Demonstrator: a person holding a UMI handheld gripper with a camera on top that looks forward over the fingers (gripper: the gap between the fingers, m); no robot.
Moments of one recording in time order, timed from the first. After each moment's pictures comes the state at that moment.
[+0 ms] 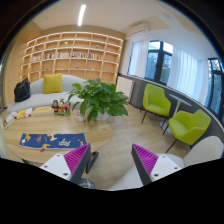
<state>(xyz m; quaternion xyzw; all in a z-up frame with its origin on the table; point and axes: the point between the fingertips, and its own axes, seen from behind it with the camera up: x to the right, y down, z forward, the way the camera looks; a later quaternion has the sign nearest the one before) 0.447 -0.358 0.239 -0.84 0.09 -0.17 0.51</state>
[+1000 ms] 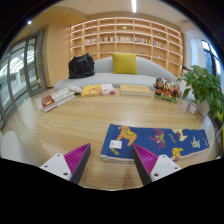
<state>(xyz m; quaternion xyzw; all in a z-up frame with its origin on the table) -0.071 -0.179 0.025 -0.88 -0.11 0.05 0.45</state>
